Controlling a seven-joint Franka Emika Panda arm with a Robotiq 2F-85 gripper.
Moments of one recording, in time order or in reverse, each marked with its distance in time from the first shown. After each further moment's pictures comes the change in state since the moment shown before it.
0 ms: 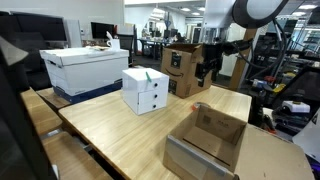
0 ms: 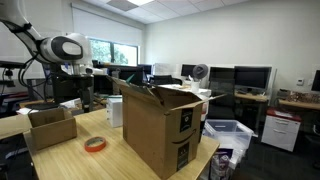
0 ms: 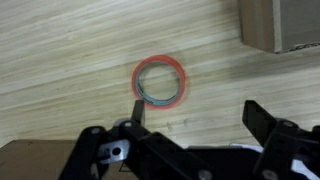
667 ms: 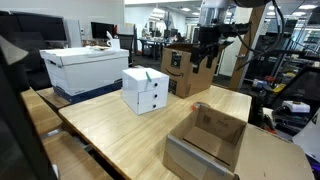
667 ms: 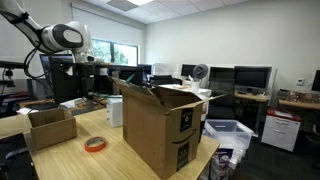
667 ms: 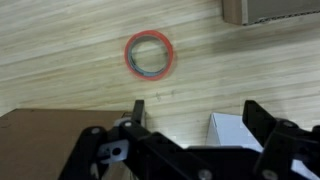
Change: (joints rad) arm 0.011 -0.049 0.021 0.086 -0.001 -0.076 -0.007
